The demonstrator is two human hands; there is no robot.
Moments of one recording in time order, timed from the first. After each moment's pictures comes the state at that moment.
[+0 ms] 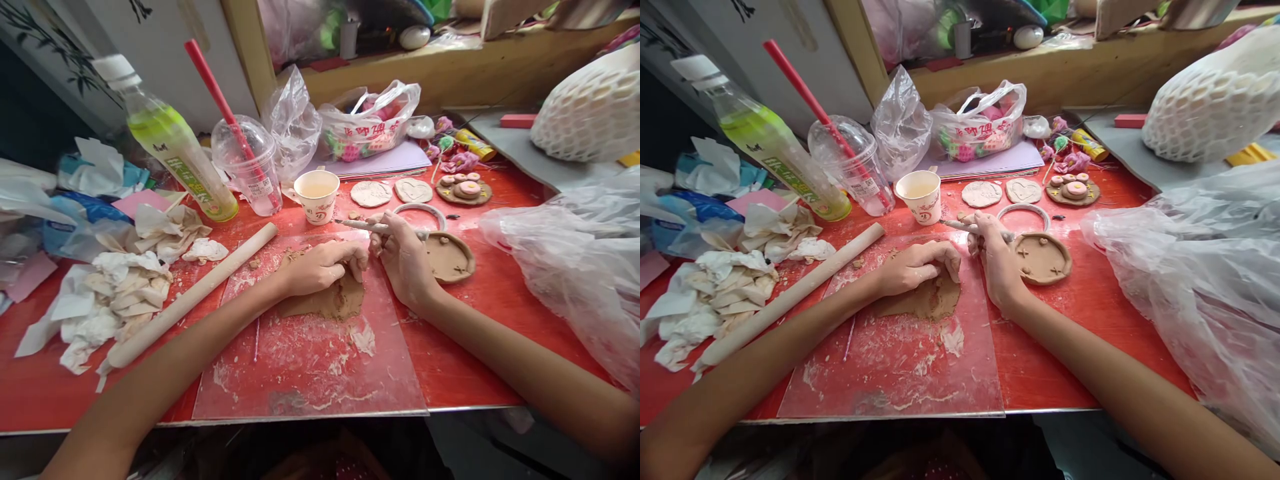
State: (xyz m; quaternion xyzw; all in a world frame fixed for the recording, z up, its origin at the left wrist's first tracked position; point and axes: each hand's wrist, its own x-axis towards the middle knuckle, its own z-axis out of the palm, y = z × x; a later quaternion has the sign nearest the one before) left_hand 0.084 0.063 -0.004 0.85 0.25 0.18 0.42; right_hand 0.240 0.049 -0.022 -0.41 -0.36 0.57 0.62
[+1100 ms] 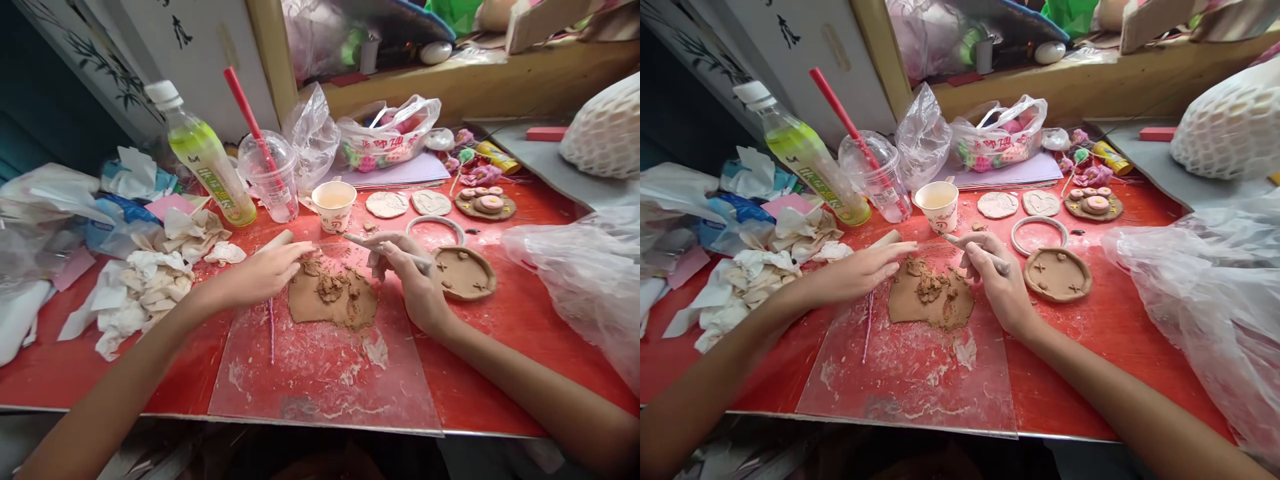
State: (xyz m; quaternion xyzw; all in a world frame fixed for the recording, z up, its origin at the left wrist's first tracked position) left_hand 0.008 0.045 0.033 0.86 0.46 0.02 0.20; right_hand 0.238 0.031 -0.018 -0.38 -0.56 0.51 0.53
